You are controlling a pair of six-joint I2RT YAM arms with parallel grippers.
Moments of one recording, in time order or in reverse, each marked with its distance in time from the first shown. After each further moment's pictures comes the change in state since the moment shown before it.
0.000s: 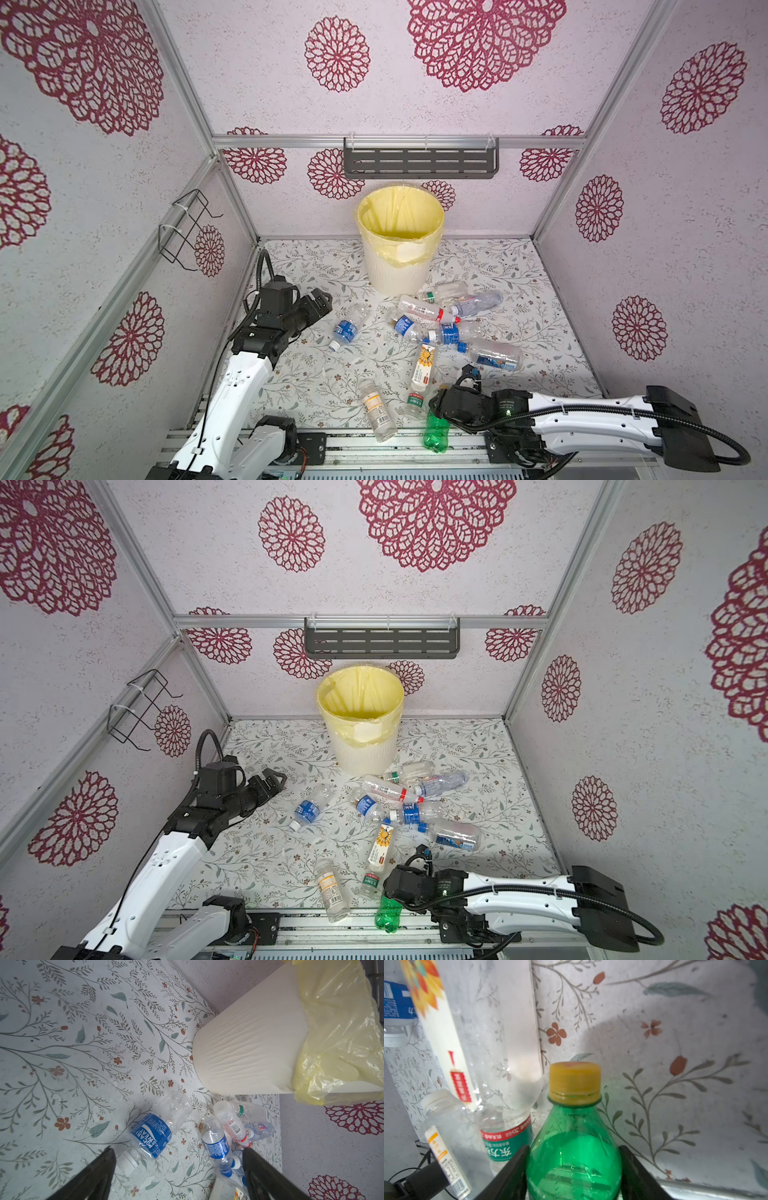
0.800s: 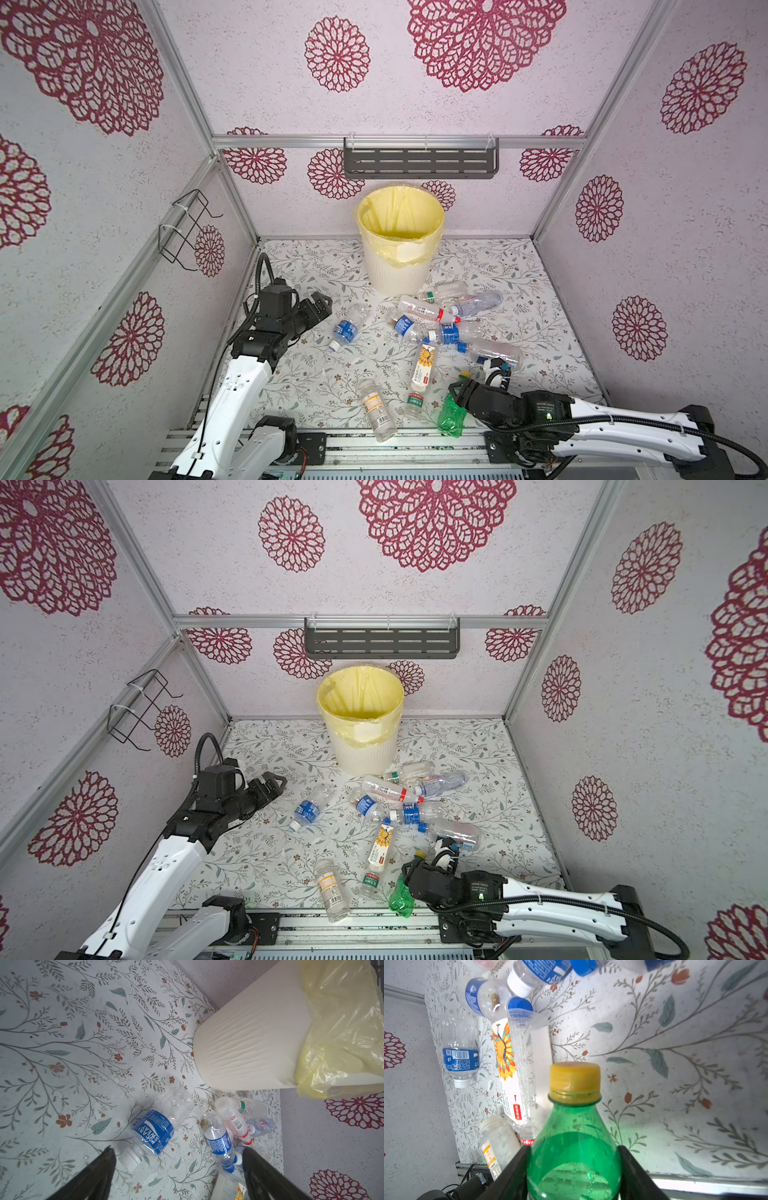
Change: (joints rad) left arm 0.008 -0.023 -0.028 0.003 0.019 0.018; right arm 0.002 -0.319 0.037 -0.310 0.214 0.058
